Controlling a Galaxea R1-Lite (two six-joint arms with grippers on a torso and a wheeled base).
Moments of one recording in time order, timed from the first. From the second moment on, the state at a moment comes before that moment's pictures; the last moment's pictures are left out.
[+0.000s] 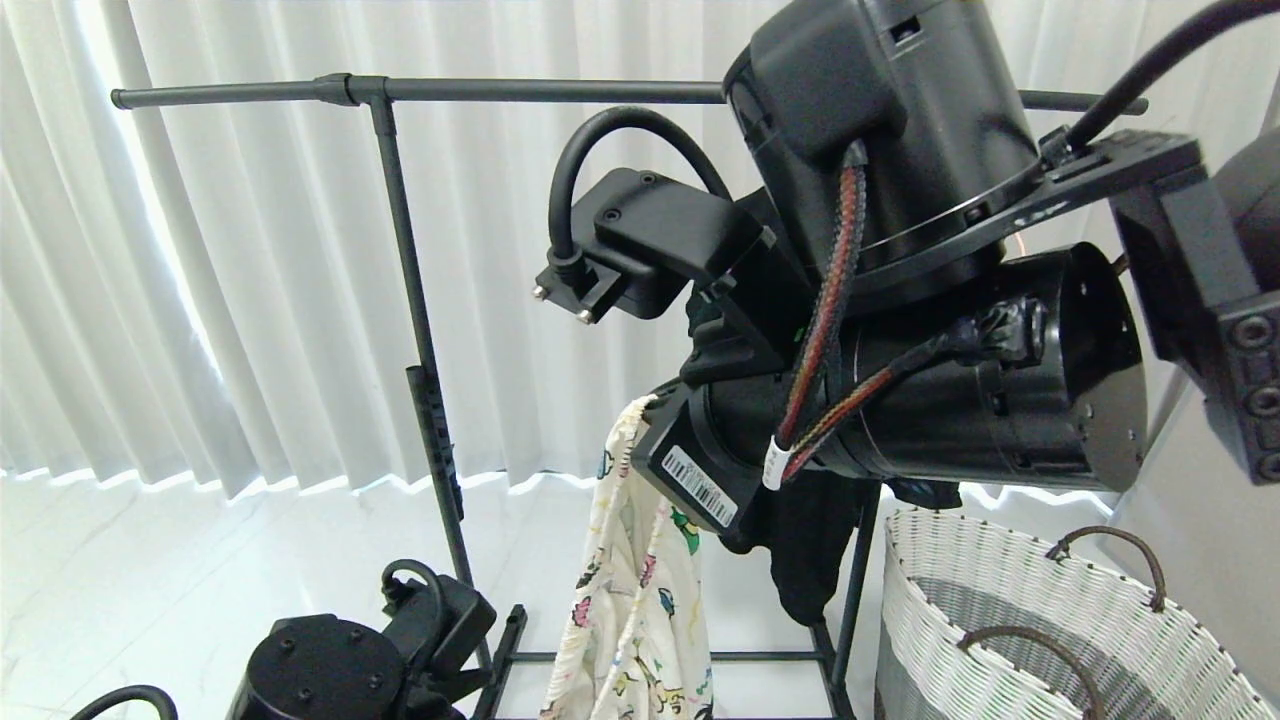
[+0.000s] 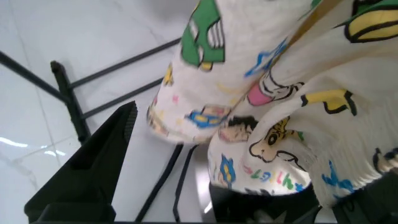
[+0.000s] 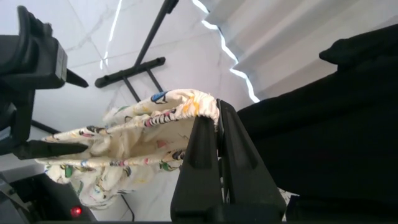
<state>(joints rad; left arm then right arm) -0.75 1.56 -0.17 -0.69 0.06 -0.23 1.16 1.83 -1.76 0.47 -0.33 -0.22</state>
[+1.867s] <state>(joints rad) -0.78 1.33 -1.28 0.63 -0.10 -0.04 0.97 1.39 -1.28 0.57 -0.33 0.04</state>
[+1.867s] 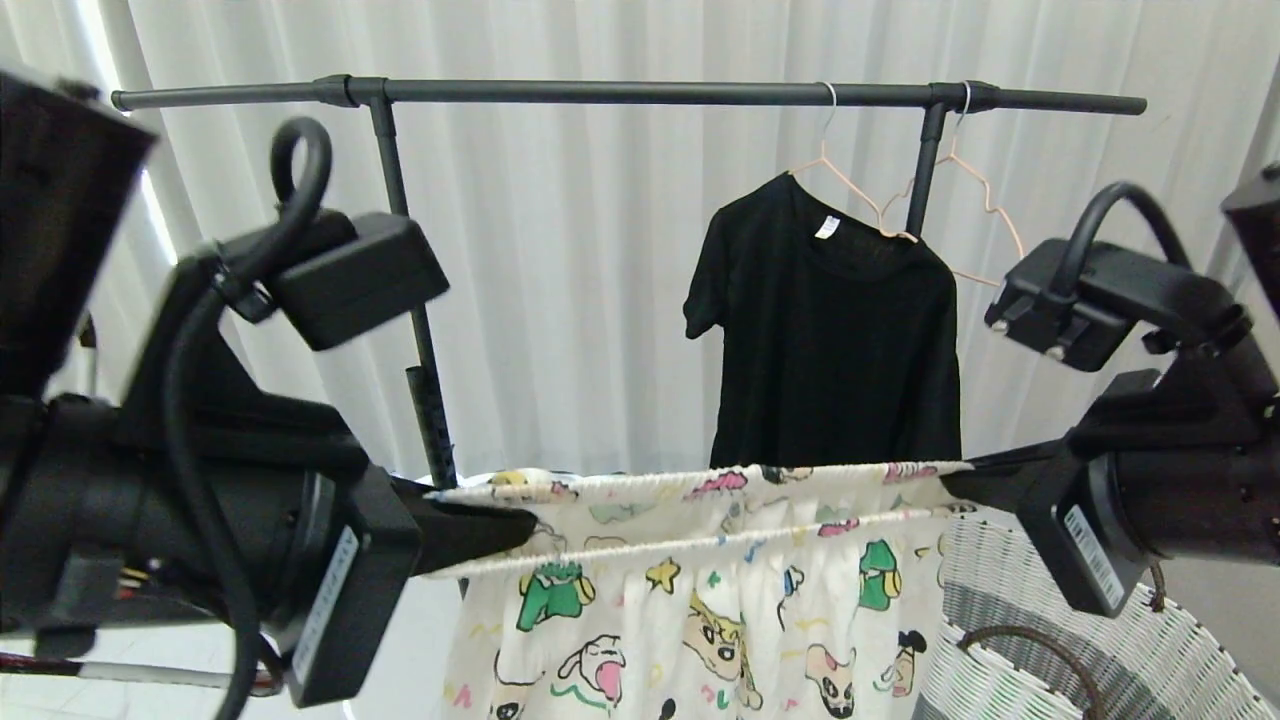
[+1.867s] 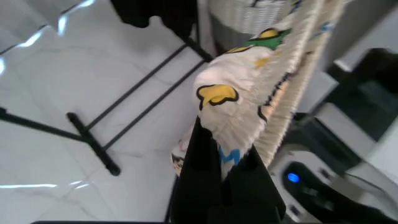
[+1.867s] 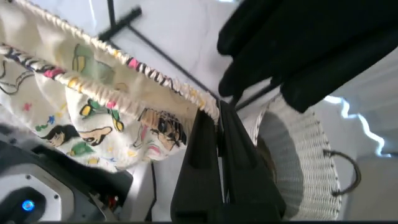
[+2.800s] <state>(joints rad) -0.86 1.31 -1.37 0.34 0.07 0.08 1.02 1.30 -1.60 0.83 -0.26 -0.06</state>
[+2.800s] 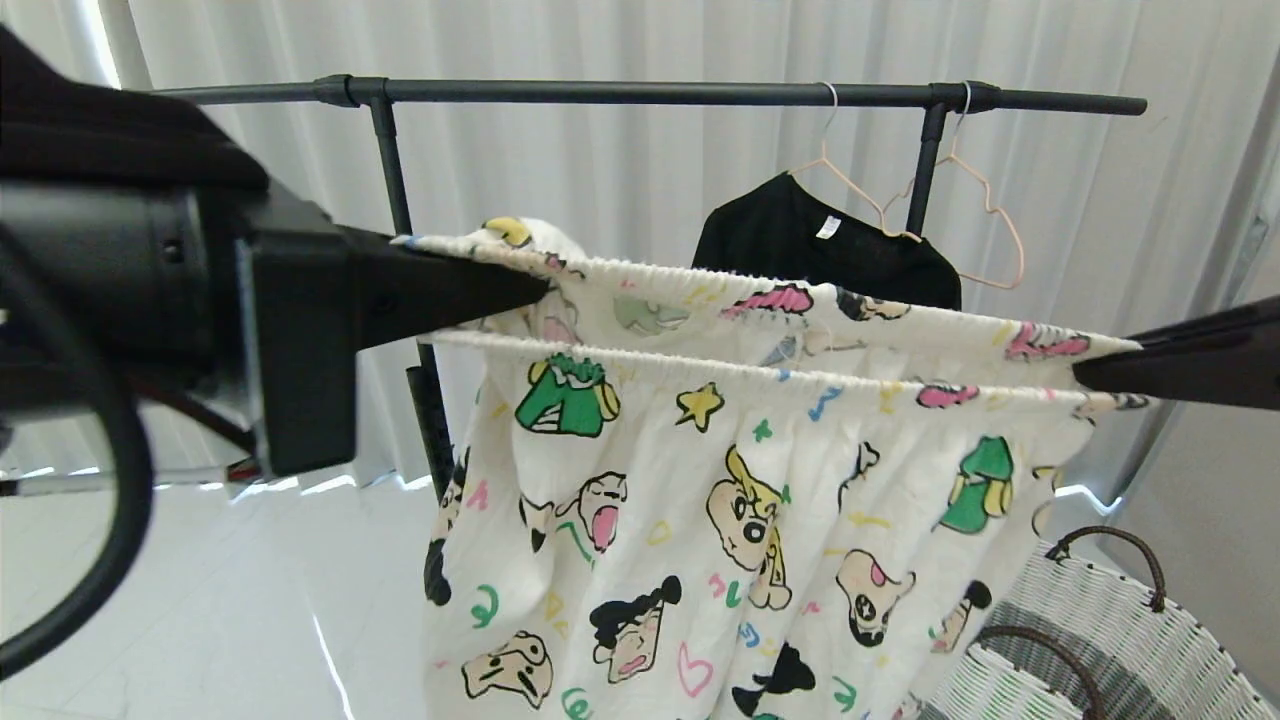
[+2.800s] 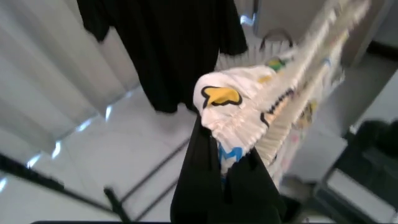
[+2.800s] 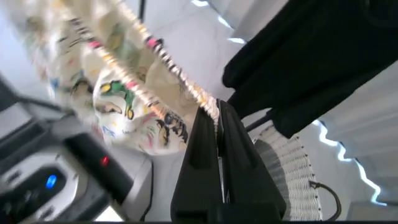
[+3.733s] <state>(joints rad) -1.00 1.29 -1.41 0.68 0.03 -0.14 1.05 1.30 -1.60 0.71 -0.22 -0.08</state>
